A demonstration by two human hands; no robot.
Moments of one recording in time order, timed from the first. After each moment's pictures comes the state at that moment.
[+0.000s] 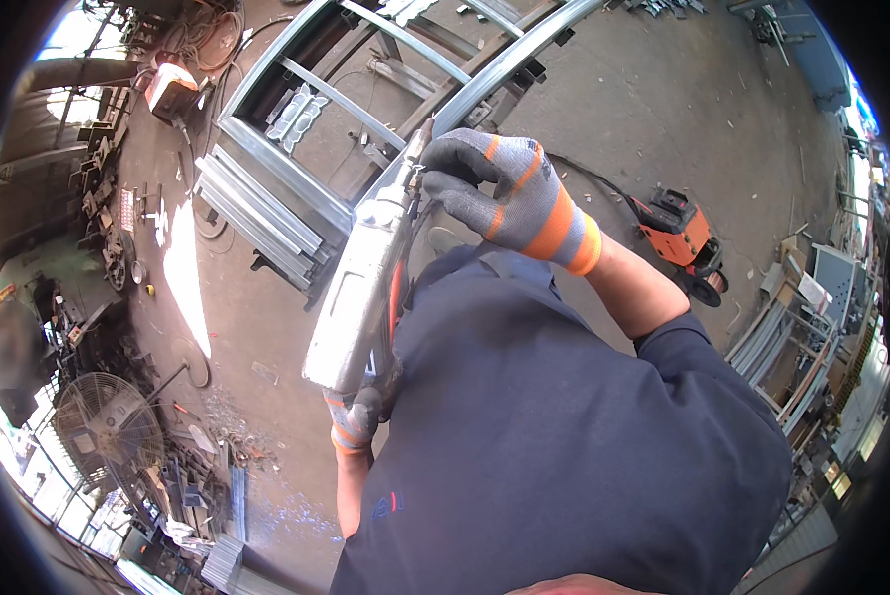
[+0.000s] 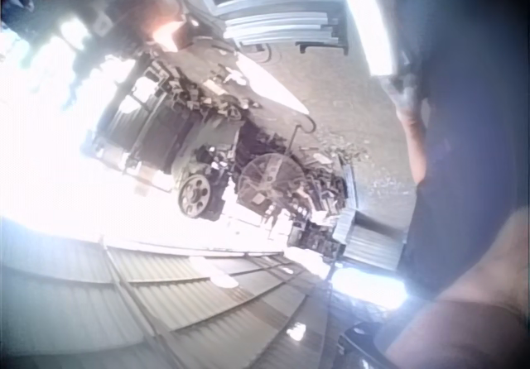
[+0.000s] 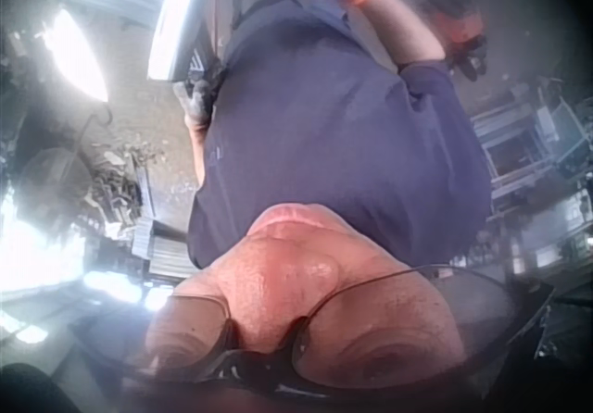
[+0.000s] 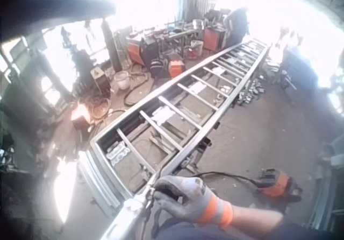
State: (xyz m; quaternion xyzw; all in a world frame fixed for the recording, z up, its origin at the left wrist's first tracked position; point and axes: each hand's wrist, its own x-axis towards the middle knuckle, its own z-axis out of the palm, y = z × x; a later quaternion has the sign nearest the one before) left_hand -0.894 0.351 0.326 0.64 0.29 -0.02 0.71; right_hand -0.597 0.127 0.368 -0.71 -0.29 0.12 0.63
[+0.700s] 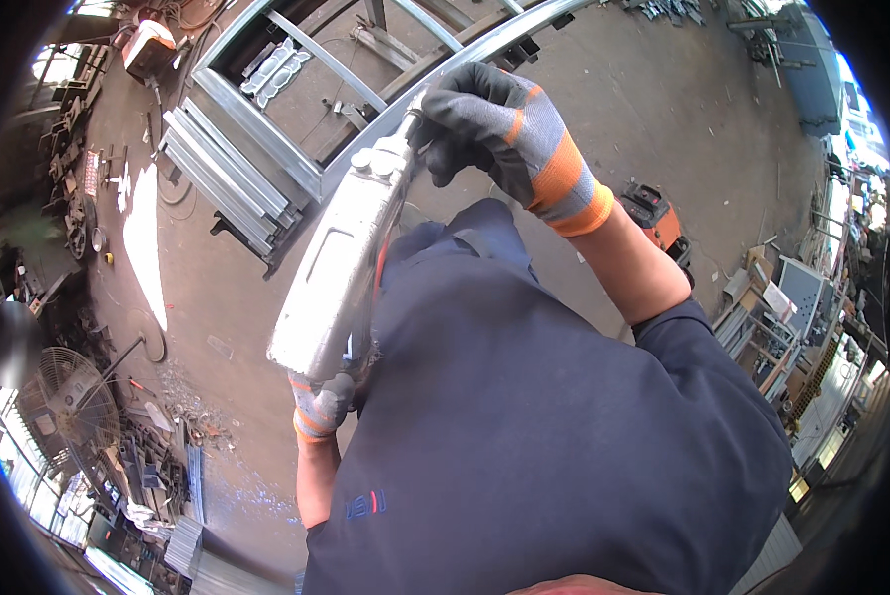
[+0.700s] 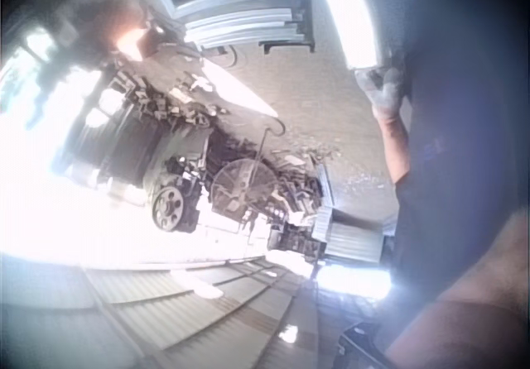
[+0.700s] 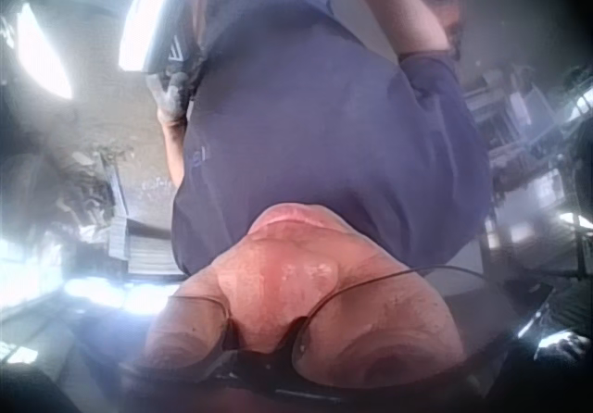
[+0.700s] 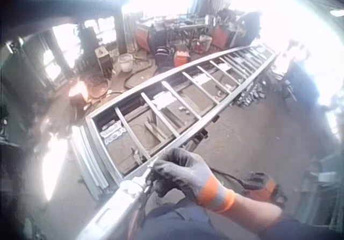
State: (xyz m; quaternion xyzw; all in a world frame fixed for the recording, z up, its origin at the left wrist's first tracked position) left_hand -0.923 0.361 0.313 0.63 0.25 -0.04 0.73; right_hand -0.586 0.128 0.363 -0.54 -0.05 0.37 0.76
